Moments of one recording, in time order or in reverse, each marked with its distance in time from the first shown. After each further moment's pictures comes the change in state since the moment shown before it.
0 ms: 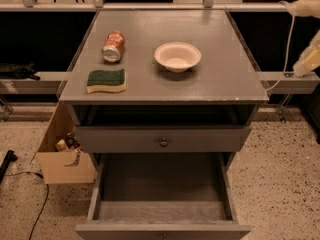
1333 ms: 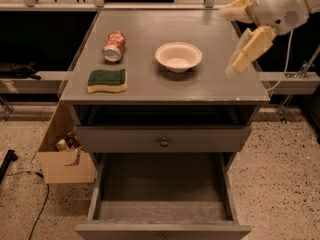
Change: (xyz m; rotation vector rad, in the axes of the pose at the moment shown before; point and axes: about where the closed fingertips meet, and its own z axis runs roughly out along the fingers) arm -0.093 0.027 0.099 -0.154 -0.083 -0.139
